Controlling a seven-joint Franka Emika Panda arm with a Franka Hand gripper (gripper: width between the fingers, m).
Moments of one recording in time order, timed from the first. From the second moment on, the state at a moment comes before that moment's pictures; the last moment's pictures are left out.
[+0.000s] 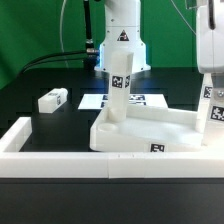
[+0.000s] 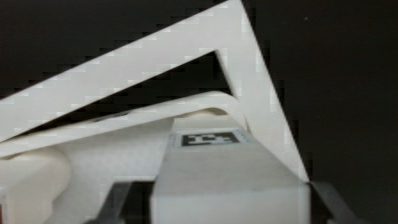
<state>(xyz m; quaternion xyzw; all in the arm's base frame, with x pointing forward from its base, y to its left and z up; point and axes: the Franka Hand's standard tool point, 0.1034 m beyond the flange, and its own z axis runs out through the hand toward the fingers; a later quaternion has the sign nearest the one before) 0.641 0.098 0.105 -0.55 0.83 0.01 0.08</state>
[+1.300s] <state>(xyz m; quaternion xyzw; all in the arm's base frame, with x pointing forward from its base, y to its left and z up) 0.652 0.082 0.132 -0.94 0.34 -0.01 0.04</state>
